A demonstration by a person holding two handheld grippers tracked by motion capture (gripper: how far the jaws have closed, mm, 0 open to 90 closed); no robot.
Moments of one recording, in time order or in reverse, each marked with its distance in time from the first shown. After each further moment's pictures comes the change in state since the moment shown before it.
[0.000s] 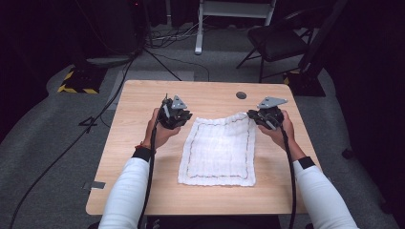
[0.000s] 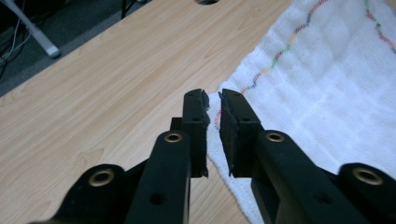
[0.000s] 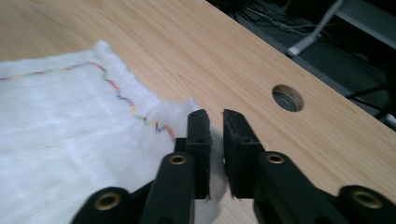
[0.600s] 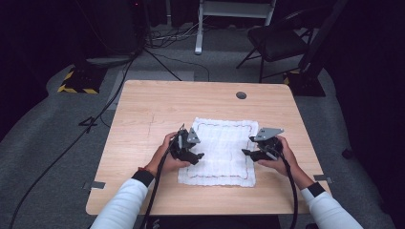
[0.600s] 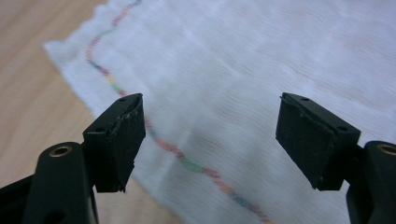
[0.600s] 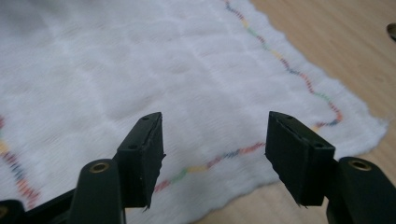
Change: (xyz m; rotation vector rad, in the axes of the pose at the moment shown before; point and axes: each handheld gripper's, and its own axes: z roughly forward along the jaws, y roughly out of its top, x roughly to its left) left arm -0.083 -0.051 0.013 0.171 -0.149 0.166; right arm 0.067 -0.063 -0.024 0.099 0.178 -0.069
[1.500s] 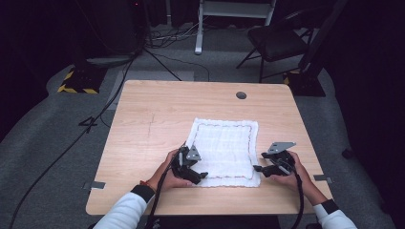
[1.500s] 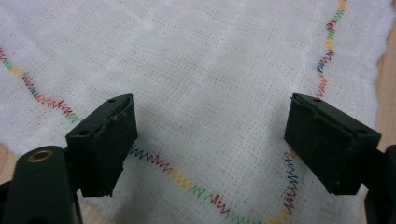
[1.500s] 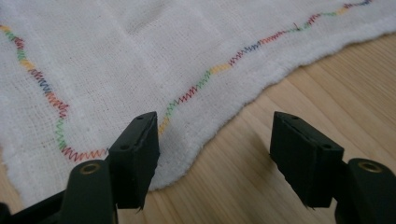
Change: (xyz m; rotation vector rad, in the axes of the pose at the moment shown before) left arm -0.039 -0.025 0.008 -0.040 -0.115 -0.058; right arm 0.003 -0.057 -0.018 0.090 0.054 0.118
